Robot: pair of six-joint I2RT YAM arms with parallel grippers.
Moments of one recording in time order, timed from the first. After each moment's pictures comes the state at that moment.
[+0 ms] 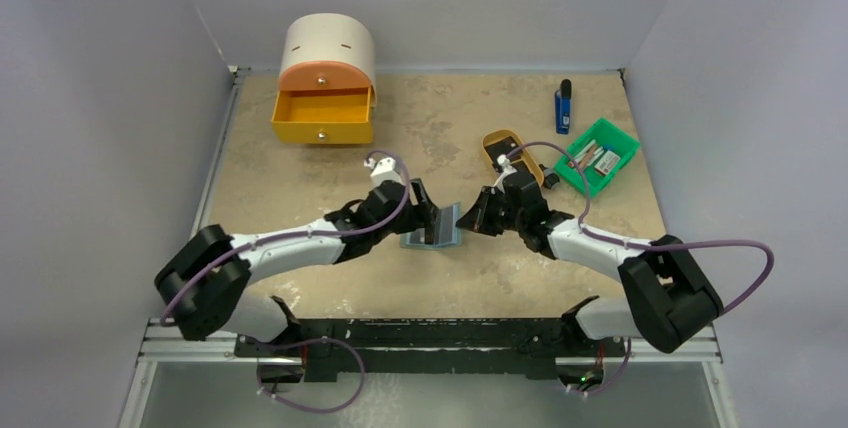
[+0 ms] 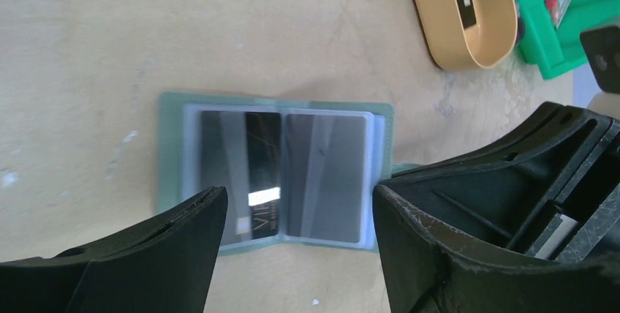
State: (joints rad) left arm -0.86 1.36 0.67 0.08 -0.29 -0.93; right arm 0.53 1.34 0.52 0.14 -0.28 0.77
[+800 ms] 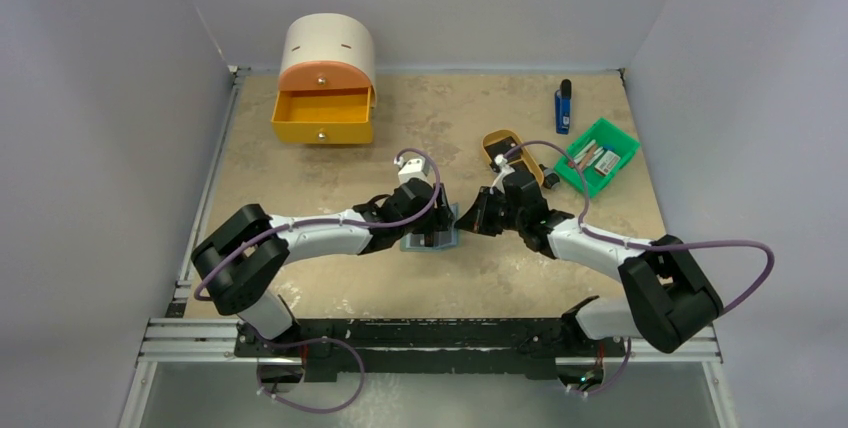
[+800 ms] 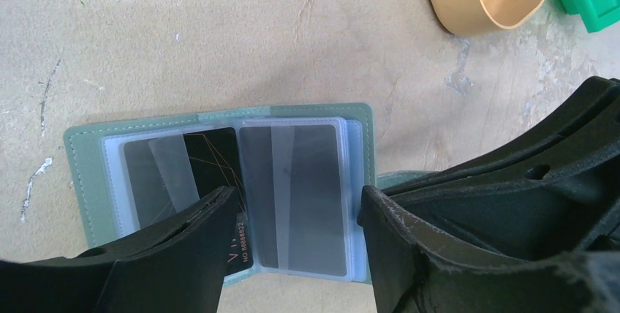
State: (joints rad) left arm -0.92 1.60 0.83 0.08 -0.24 -0.85; right arm 0.53 1.34 0.53 0.14 -0.31 0.74
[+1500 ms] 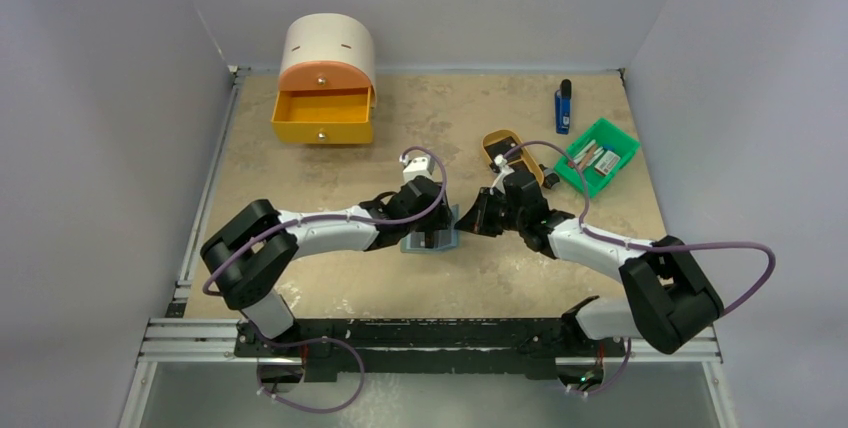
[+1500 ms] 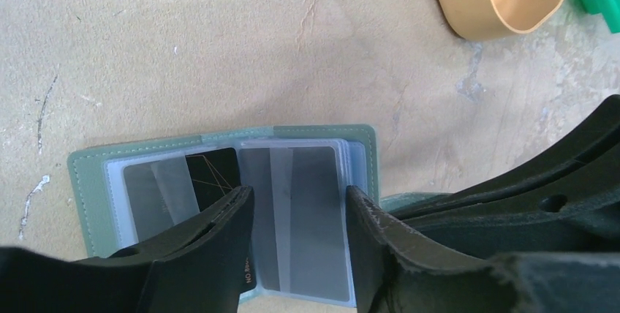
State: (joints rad) left arm -0.92 1.65 0.88 0.06 -0.26 -0.83; right arm 0.53 1.33 0.53 0.13 -0.33 0.74
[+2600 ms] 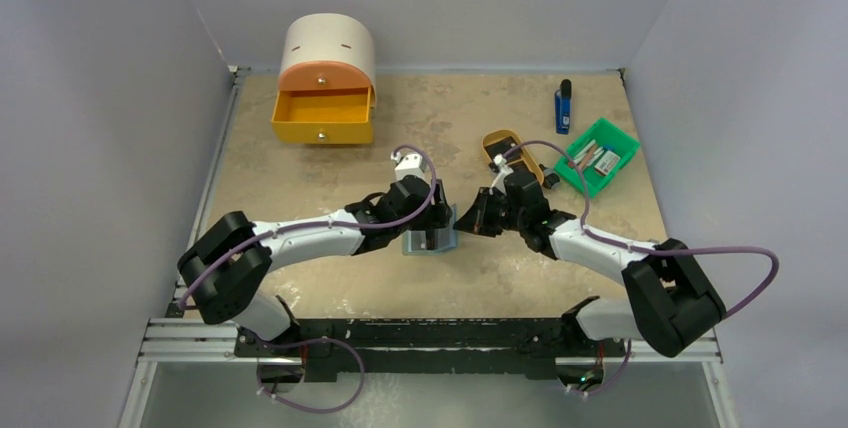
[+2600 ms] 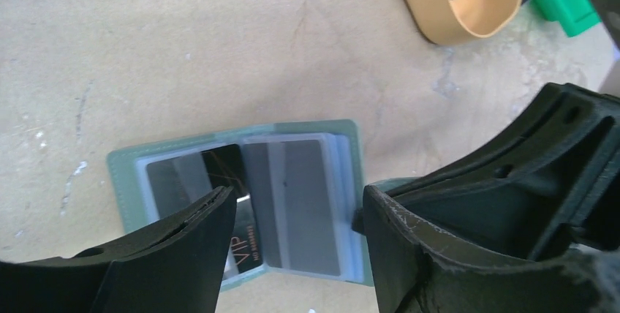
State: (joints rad) left arm -0.92 1.53 0.84 0.02 -0.28 -0.80; right arm 0.53 1.32 0.53 0.12 -0.35 0.74
